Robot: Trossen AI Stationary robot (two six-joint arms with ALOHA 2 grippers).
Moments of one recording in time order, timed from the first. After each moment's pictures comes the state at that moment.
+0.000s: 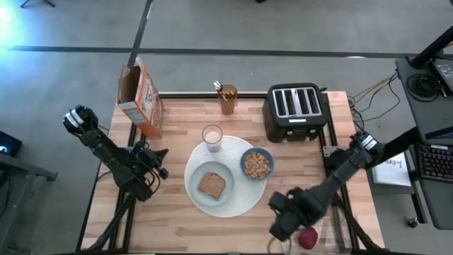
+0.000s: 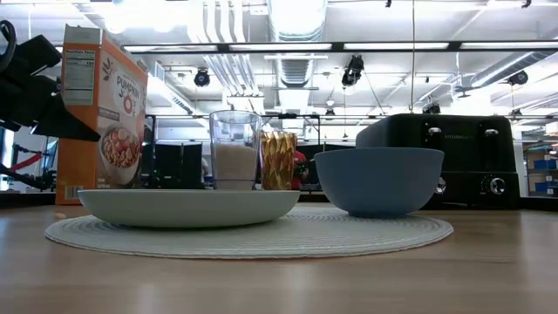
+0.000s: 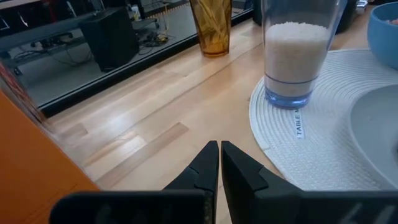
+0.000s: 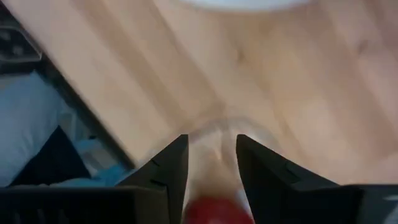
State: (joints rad) left arm -0.90 1.23 0.40 -1.12 -1.16 -1.89; right arm 0.70 1.76 1.54 -1.15 0.01 1.33
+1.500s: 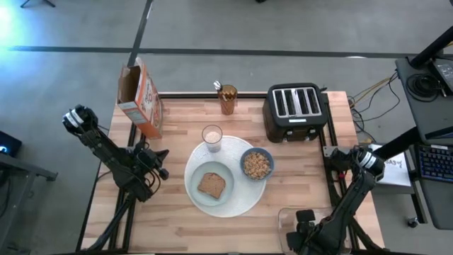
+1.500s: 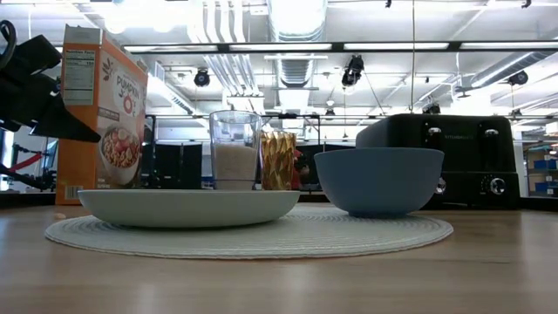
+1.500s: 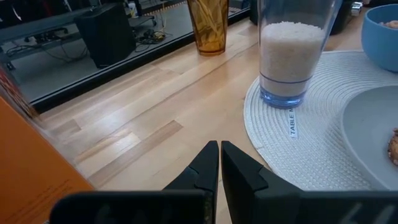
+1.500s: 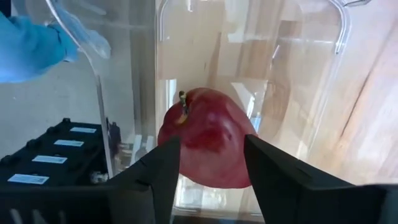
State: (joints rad) left arm -0.90 1.22 0.40 -1.09 -1.16 -1.88; right arm 0.97 1.90 1.54 -1.15 -0.13 0.89
